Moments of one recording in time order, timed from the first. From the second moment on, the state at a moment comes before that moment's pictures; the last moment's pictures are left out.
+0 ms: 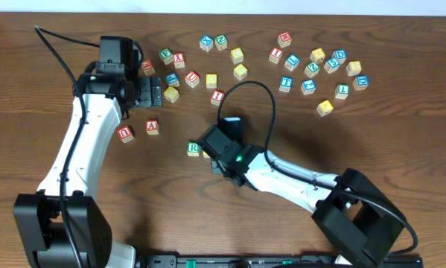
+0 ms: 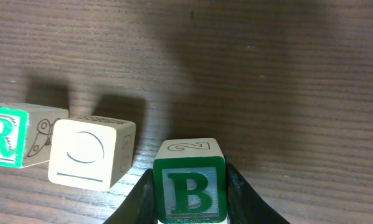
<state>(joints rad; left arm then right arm) -0.05 1.65 1.35 -0.78 -0.08 -0.09 0.88 1.84 1.07 -0.39 0.27 0.73</state>
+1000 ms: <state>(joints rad) -0.05 1.65 1.35 -0.78 -0.08 -0.09 0.85 1.85 1.07 -0.35 0.24 0.72</state>
